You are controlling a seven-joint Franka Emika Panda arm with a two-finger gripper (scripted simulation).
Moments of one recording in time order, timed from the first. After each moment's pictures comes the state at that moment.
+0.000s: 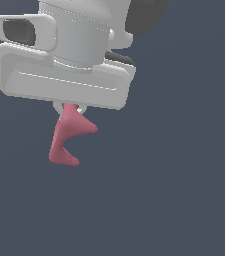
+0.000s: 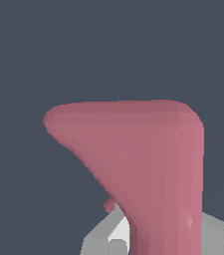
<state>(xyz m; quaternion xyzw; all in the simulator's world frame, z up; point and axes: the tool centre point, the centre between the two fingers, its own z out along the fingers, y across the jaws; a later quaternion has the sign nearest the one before) 0.122 -0.085 0.414 0.98 0.09 0.11 0.14</state>
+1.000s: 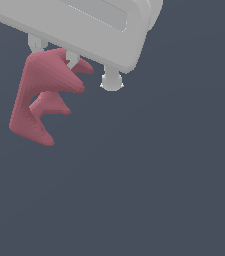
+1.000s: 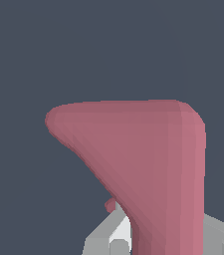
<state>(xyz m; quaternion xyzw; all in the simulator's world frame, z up) 0.128 -0.082 0.508 0.97 -0.01 0.13 0.18</state>
